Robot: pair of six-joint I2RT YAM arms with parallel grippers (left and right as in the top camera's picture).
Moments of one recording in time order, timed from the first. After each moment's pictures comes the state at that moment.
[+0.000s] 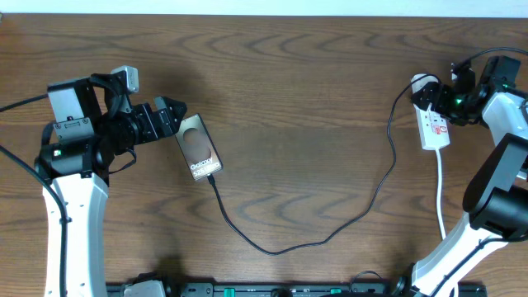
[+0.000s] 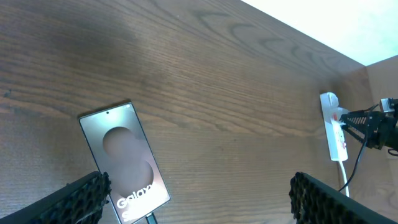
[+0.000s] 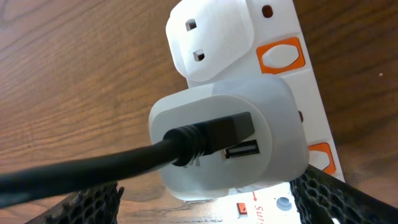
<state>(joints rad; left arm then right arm) 0.21 1.26 1.13 -0.73 0.60 -0.17 -0.40 2.08 1.49 -0.60 -0.46 -0.01</state>
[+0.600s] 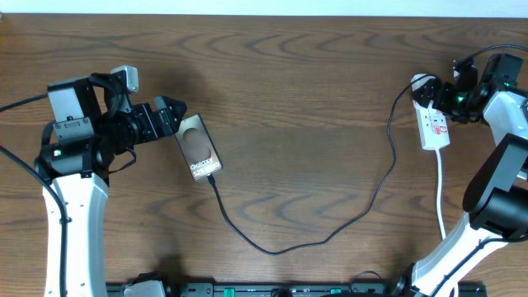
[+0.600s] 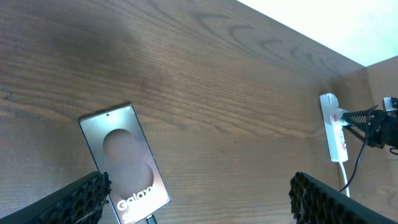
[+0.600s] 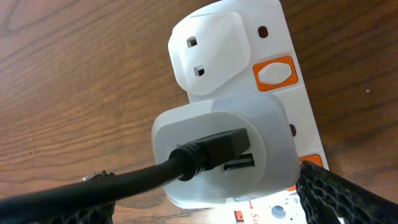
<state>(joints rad) 0.21 1.26 1.13 -0.72 0.60 -0.17 -0.40 2.08 1.50 -0.59 -0.45 -0.01</state>
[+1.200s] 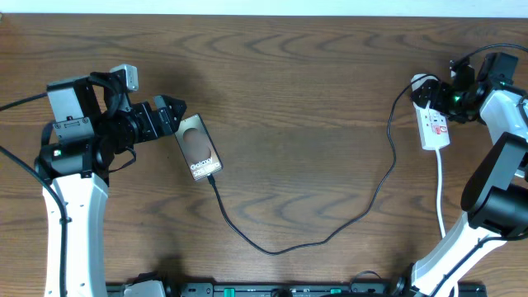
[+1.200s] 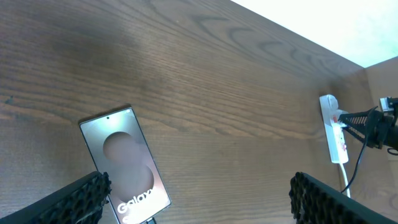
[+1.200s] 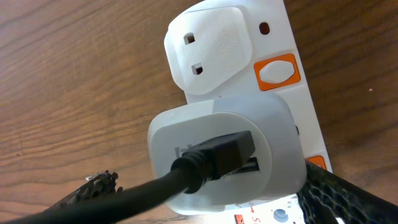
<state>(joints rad) 0.21 1.26 1.13 -0.71 0.60 -0.17 -0.38 2.09 1.51 -0.59 -0.42 -0.01</state>
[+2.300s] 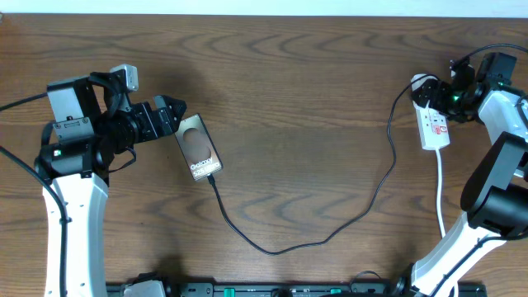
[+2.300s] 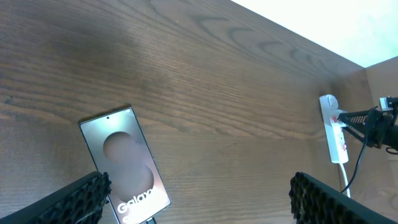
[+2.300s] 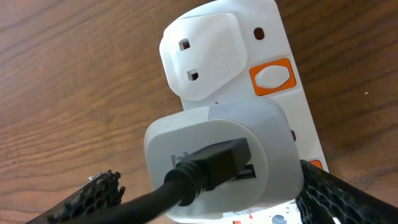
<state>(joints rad) 0.21 1.26 1.13 -0.71 0.60 -0.17 -0.38 2.09 1.50 -0.56 -0.40 0.02</state>
